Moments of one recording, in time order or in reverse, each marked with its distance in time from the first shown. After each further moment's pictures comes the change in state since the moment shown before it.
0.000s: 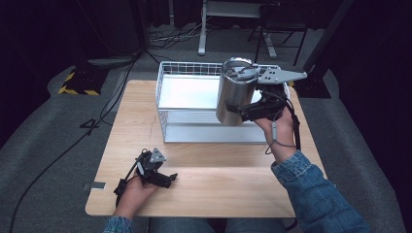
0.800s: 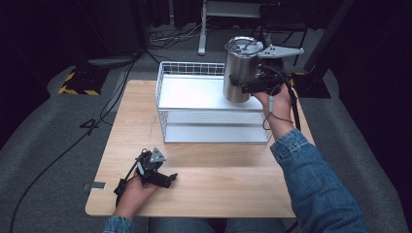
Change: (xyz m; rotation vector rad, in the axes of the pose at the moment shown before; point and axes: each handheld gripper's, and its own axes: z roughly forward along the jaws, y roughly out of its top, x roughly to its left) left arm 0.000 0.000 0.000 0.000 -0.003 -0.005; right arm -0.055 0.022 0.027 0.016 -0.137 0.022
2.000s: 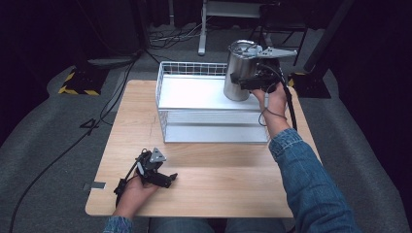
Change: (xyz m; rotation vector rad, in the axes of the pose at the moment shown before) left arm 0.000 0.000 0.000 -0.003 0.001 0.000; right arm -0.031 -0.023 0.032 0.014 -0.029 0.064
